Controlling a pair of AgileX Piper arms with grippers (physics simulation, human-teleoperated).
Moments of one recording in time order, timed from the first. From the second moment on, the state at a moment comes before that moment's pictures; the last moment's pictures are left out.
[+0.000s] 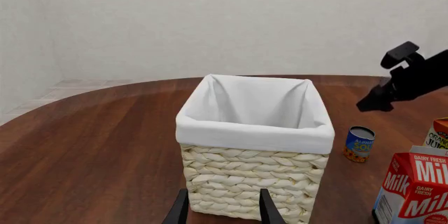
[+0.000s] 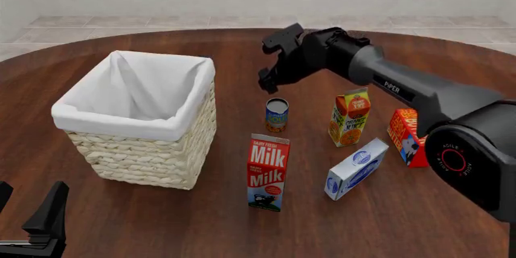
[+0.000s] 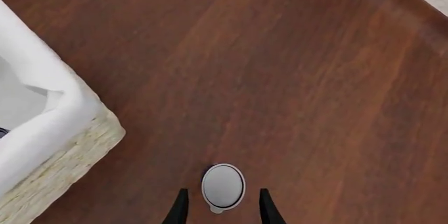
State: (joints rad) left arm 0.00 0.01 0.00 0.00 0.00; right arm 0.46 2.11 -1.86 0.62 -0.19
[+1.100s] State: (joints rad) left arm 0.00 0.01 0.00 0.00 0.00; right arm 0.43 2.17 -1.82 0.56 -0.18
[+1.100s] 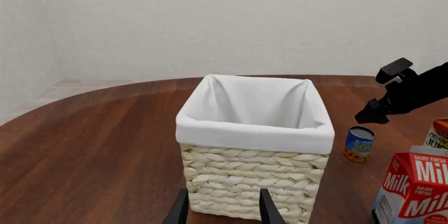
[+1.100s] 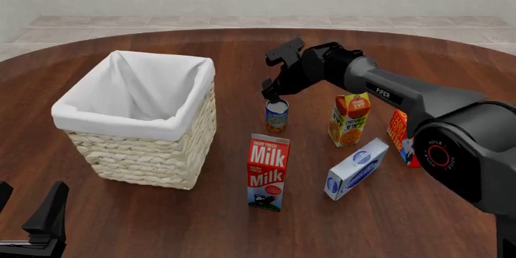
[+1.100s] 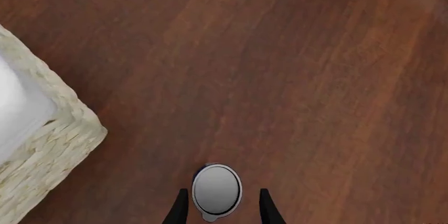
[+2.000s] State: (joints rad) left arm 0.00 0.01 0.00 0.00 0.00; right arm 0.43 2.22 -1.80 0.53 -0.15
